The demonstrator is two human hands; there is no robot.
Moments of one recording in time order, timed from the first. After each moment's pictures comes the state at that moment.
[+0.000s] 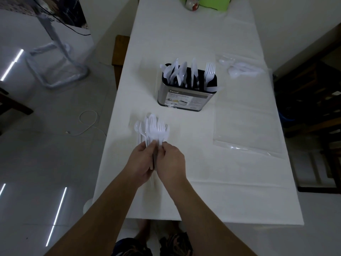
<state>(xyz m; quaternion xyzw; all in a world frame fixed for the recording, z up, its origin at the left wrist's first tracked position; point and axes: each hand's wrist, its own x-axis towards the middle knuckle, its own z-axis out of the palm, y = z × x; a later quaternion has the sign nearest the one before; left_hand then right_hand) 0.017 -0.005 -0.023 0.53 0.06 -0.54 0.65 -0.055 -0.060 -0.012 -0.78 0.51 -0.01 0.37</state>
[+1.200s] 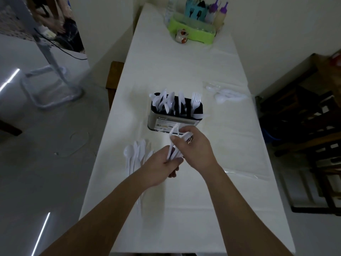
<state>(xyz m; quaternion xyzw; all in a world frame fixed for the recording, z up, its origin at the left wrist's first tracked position) 0.018 -0.075 0.019 0.65 -0.36 -0.48 0.47 -0.068 -0.180 0.071 -0.77 0.48 -0.10 0.42</state>
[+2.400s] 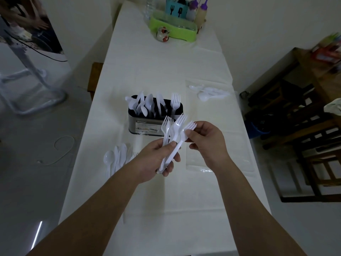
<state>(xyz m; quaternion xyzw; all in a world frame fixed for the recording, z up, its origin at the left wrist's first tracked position) 0.007 -0.125 0.039 0.50 -0.19 -0.64 0.56 -0.117 -0.243 0.090 -0.63 0.47 -0.22 0.57</state>
